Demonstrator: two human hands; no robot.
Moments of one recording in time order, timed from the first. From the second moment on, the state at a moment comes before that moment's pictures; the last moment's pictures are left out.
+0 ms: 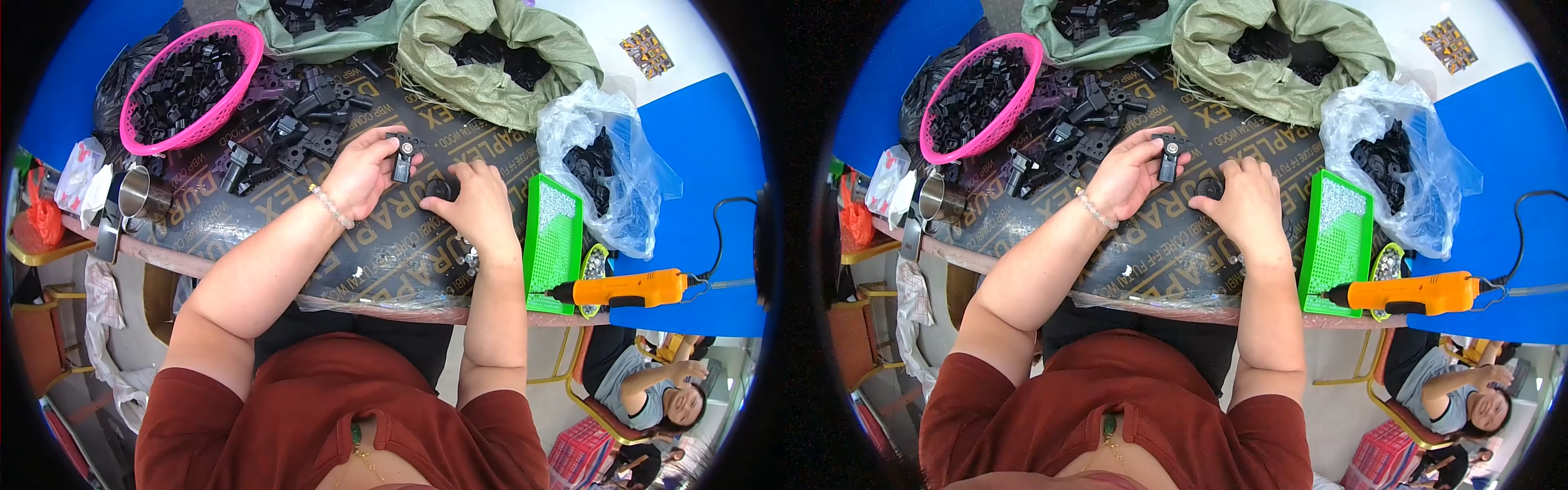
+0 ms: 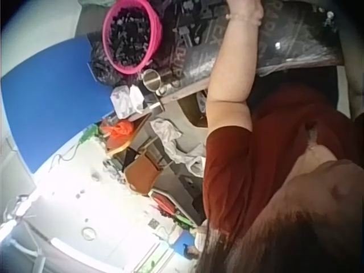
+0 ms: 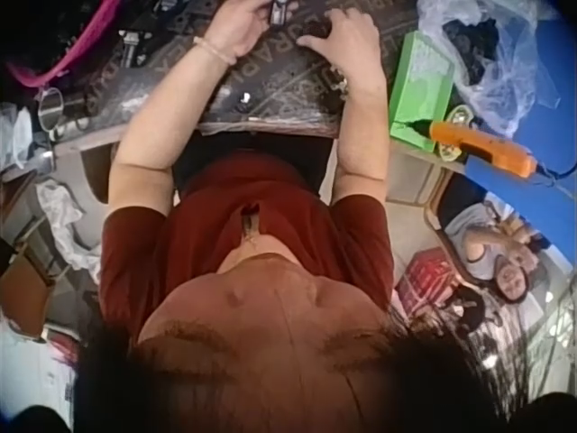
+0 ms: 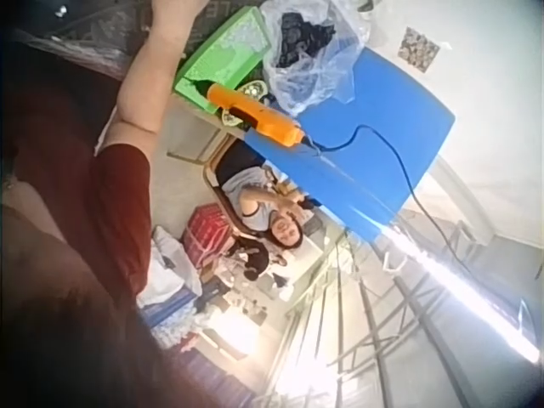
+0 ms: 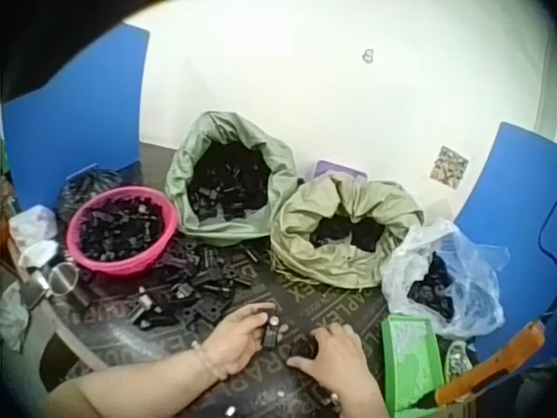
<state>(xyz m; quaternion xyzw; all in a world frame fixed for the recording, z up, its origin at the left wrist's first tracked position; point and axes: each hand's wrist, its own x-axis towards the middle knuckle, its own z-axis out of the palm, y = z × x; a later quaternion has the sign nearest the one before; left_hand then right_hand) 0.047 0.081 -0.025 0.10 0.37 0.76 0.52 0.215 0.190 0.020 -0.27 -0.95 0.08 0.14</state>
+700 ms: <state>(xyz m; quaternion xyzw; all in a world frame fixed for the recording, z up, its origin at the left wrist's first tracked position) 0.061 0.079 -0.034 0.15 0.35 0.71 0.59 0.209 0.190 0.023 -0.15 -0.92 0.28 0.21</state>
